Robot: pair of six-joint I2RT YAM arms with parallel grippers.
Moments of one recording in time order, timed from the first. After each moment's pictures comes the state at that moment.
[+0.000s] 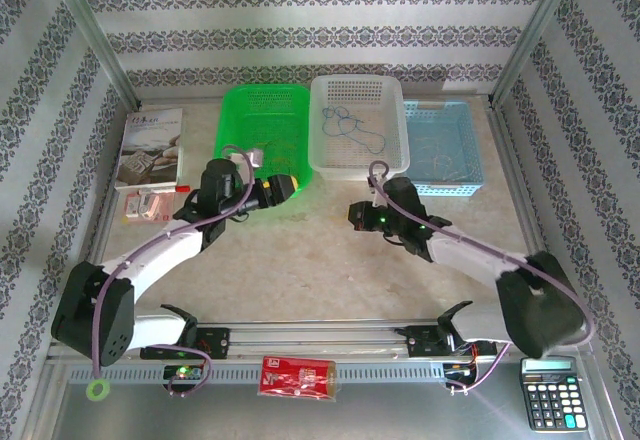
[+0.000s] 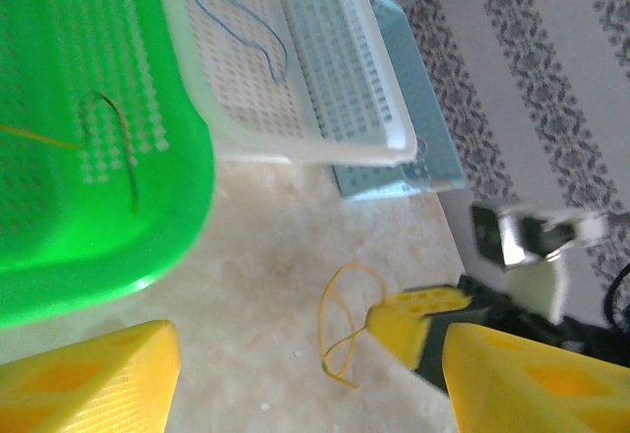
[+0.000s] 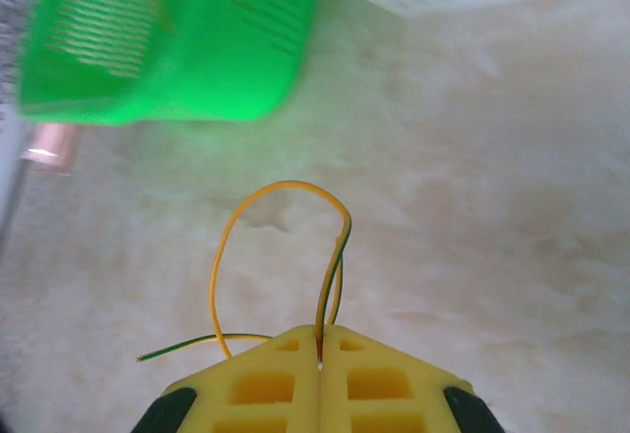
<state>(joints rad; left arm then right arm) -0.39 1.28 0.69 0.17 0.47 -0.72 0.51 1.27 0.58 0.08 -0.33 0.63</state>
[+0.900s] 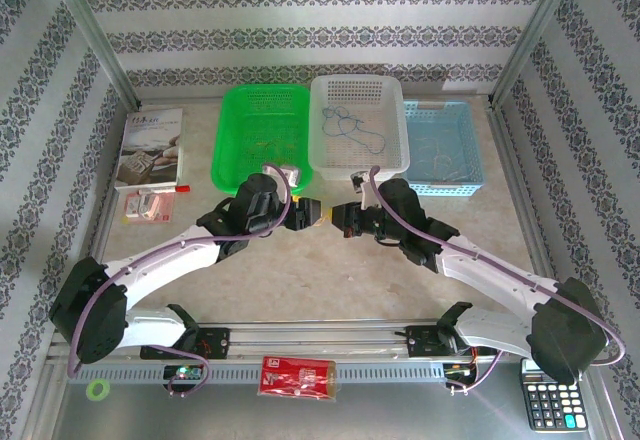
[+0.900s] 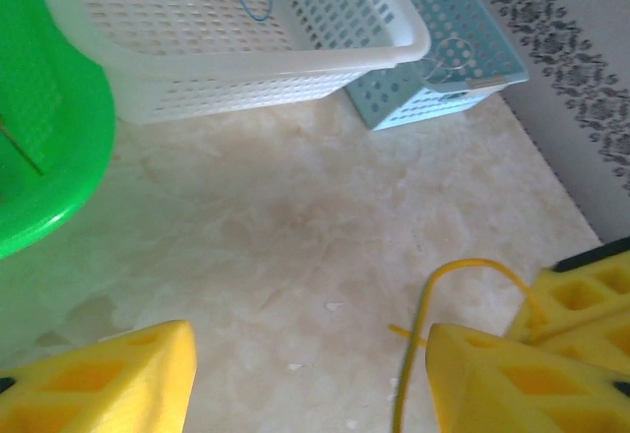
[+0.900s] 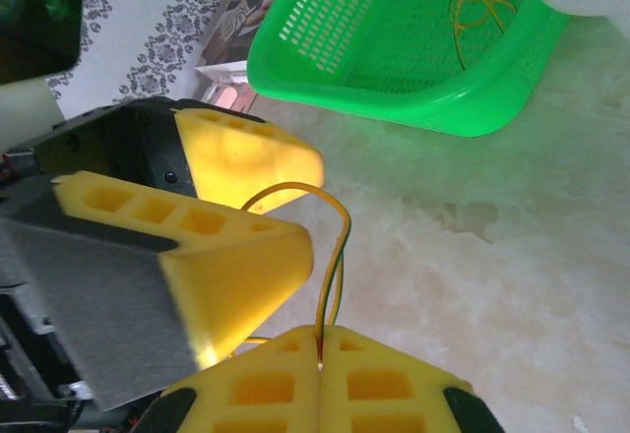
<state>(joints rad) -0.68 1.28 0.77 -0.02 0.12 -0.49 0.67 1.13 0.66 0.01 -0.36 0.62</state>
